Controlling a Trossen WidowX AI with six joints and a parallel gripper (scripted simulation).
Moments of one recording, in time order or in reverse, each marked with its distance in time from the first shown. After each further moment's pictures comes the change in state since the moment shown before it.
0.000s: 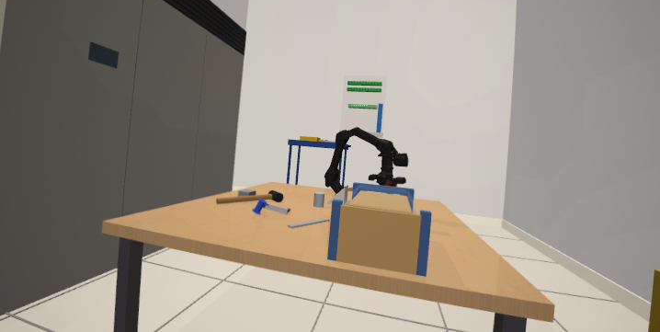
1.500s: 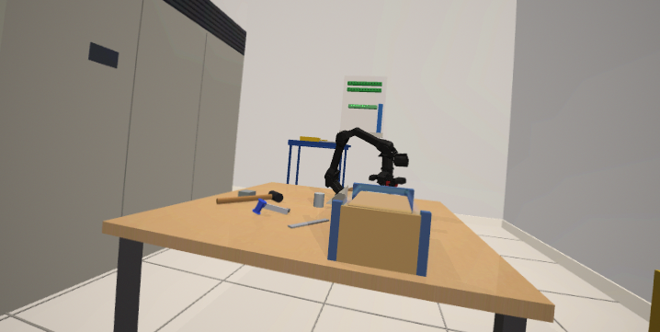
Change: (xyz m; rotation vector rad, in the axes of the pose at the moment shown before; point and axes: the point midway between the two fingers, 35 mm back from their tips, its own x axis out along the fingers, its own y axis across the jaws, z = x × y) arm 0.000 0.002 0.000 0.039 -0.001 0.004
